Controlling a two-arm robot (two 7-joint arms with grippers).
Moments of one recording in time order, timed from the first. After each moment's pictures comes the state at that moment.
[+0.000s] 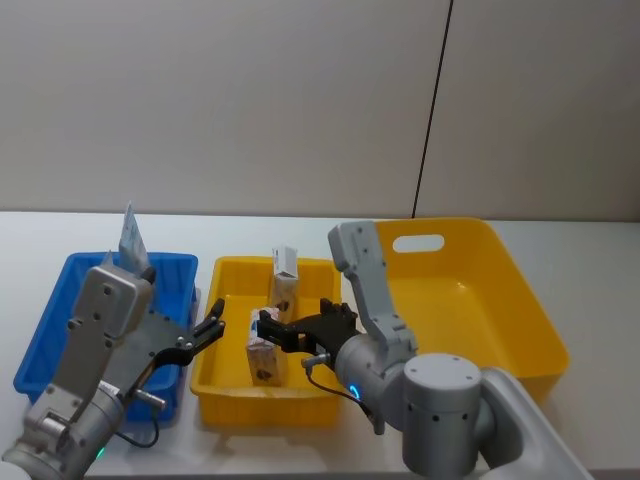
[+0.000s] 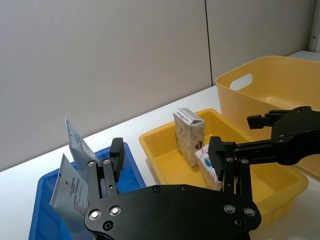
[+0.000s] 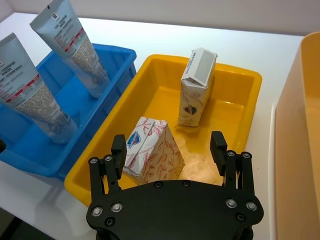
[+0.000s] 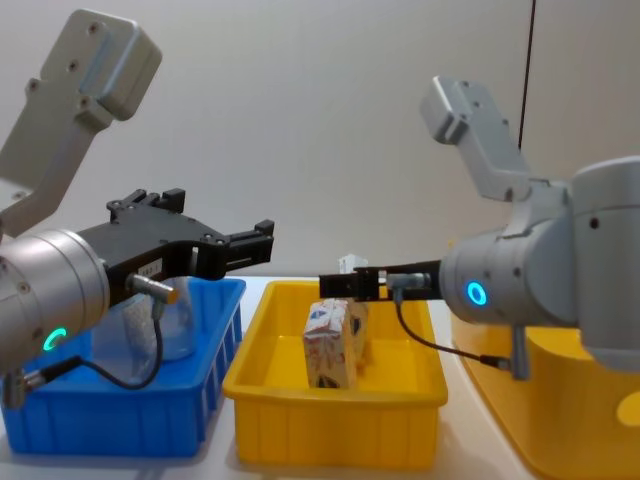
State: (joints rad) left arm -0.24 0.38 0.45 -1.63 -0.20 0.01 -0.01; right arm 0.40 -0.01 -0.38 -1.36 0.22 0.51 0.02
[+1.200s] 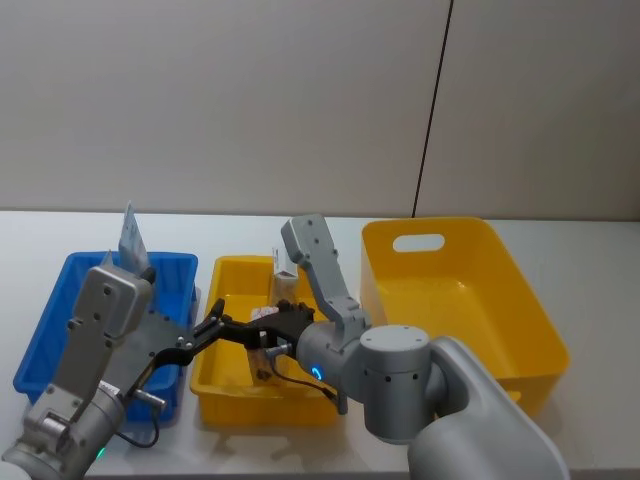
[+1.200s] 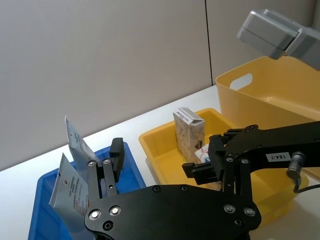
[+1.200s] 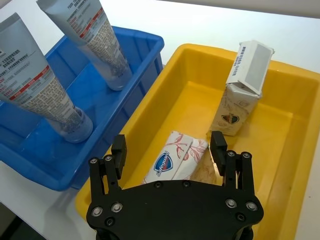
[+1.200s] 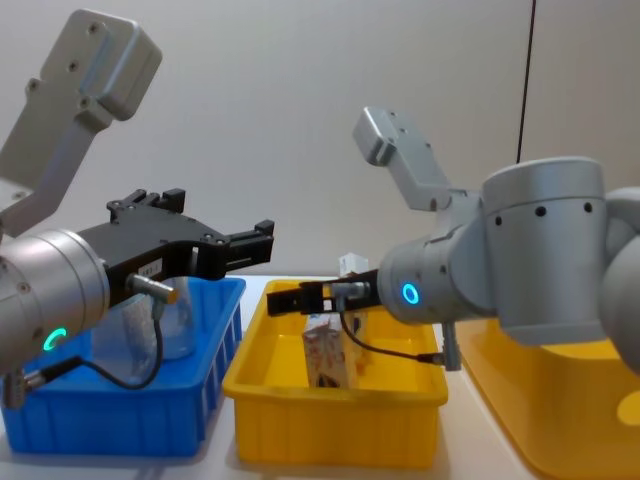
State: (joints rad) left arm -0.24 0.38 0.45 -1.63 -0.20 0.01 -0.01; right arm 0.57 -0.08 -0.39 -1.08 0.21 0.49 0.12
